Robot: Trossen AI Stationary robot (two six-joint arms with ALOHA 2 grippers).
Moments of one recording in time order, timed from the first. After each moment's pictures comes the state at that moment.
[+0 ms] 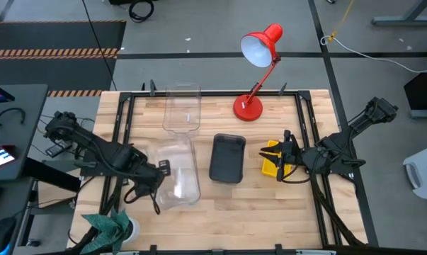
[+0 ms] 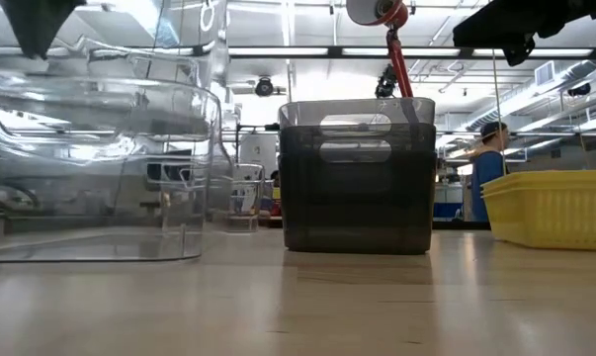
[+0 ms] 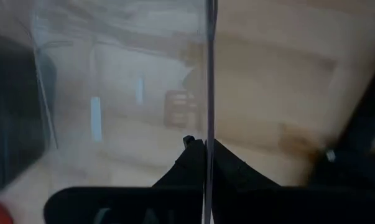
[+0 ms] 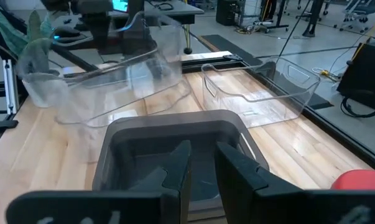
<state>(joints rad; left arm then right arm) -0.49 1.32 1.23 -1.30 -0.12 0.91 0.57 0.80 0.51 -0.08 0.82 0.29</state>
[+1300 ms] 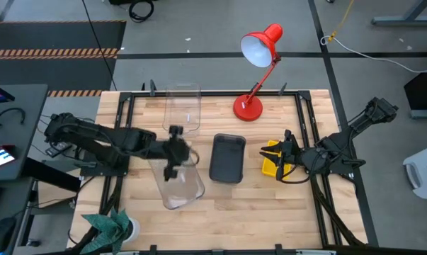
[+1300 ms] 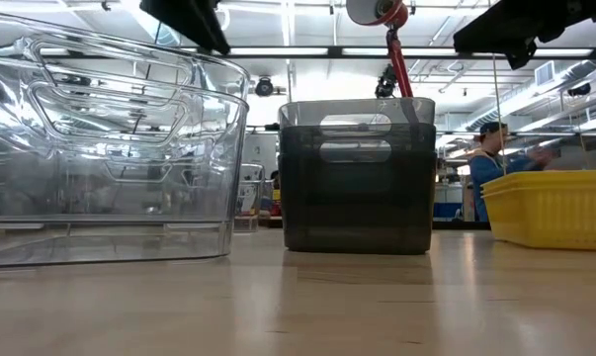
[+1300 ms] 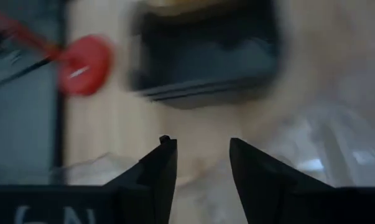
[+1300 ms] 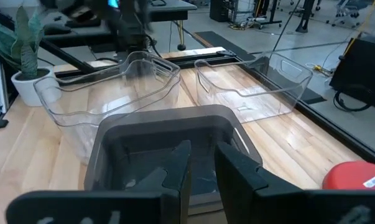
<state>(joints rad) -0.23 1.33 1.21 -0.77 -0.38 0.18 0.57 0.80 0.51 -0.10 0.84 0.32</state>
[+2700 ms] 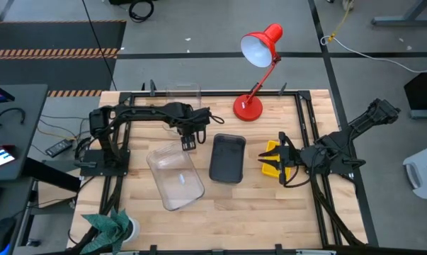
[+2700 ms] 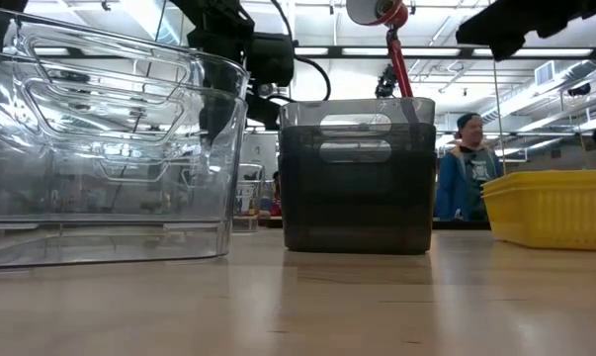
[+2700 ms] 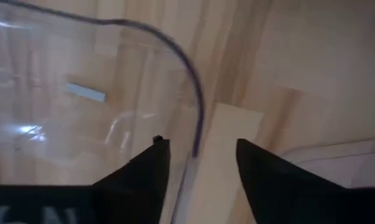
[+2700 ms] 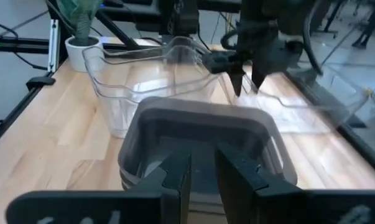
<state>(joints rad) 0.26 1.82 1.37 -0.98 -0.18 0.08 0.51 0.80 0.53 -0.11 0.61 0.13</state>
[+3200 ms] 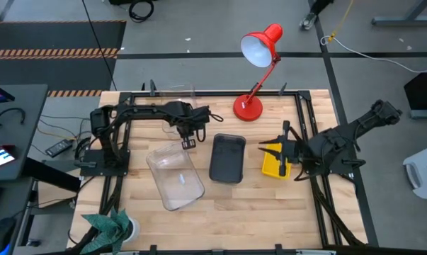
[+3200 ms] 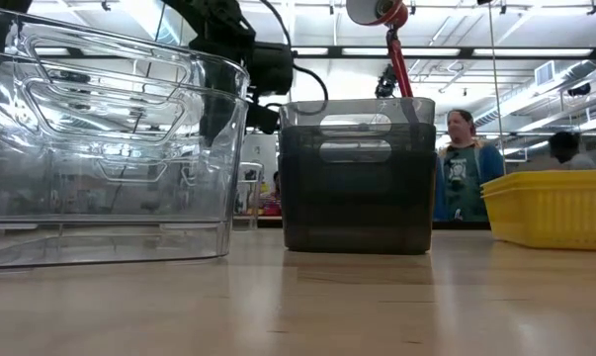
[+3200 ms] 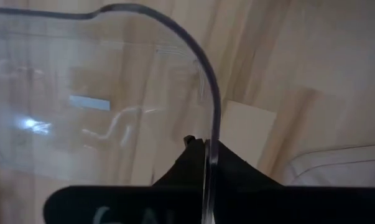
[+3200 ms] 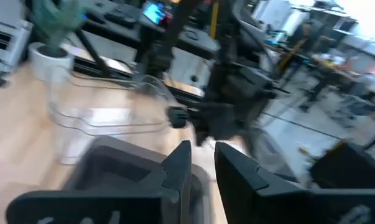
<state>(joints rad) 0.29 1.83 1.36 -0.97 -0.17 0.08 0.46 0.80 0.68 -0.11 0.64 -0.26</state>
